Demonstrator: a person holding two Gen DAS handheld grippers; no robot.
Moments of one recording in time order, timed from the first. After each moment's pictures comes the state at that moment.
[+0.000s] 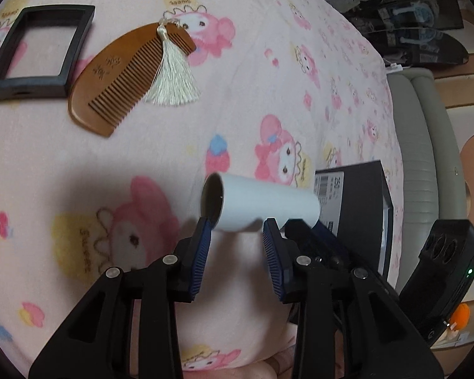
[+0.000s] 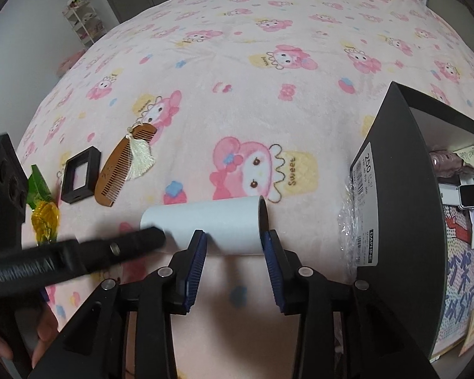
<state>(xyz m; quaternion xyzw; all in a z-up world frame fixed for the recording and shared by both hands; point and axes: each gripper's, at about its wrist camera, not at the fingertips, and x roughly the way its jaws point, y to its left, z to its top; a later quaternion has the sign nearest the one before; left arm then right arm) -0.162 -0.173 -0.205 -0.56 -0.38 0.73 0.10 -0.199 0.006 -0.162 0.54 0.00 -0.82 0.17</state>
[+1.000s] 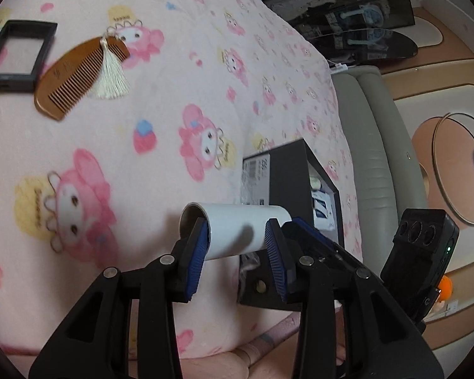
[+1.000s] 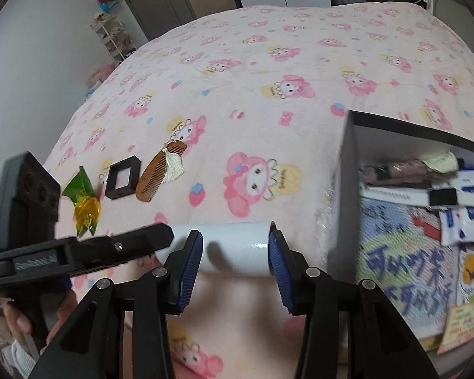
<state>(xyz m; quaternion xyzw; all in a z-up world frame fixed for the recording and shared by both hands) -0.132 -0.146 -0.163 -0.49 -0.41 0.75 0.19 -0.165 0.057 -0.111 0.51 -0.03 -0.83 0.23</state>
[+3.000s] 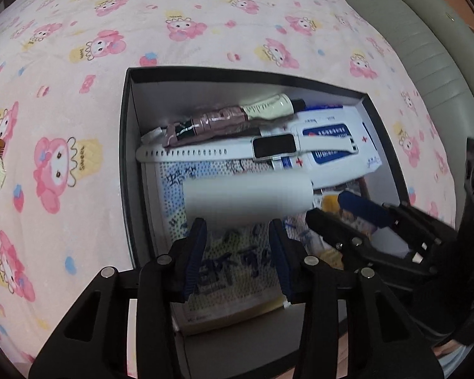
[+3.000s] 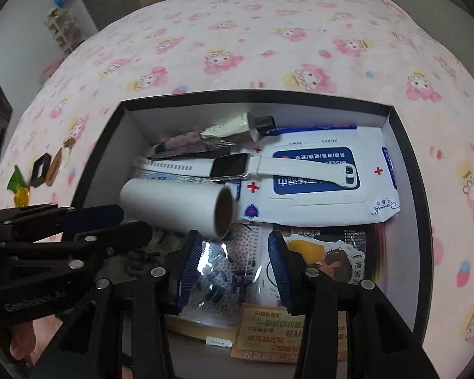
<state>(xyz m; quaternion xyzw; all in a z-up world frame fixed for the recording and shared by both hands) -0.208 0.102 -0.124 -0.60 -0.10 0.78 0.15 -0.202 0.249 -0.131 0.55 0.01 -0.82 0.13</state>
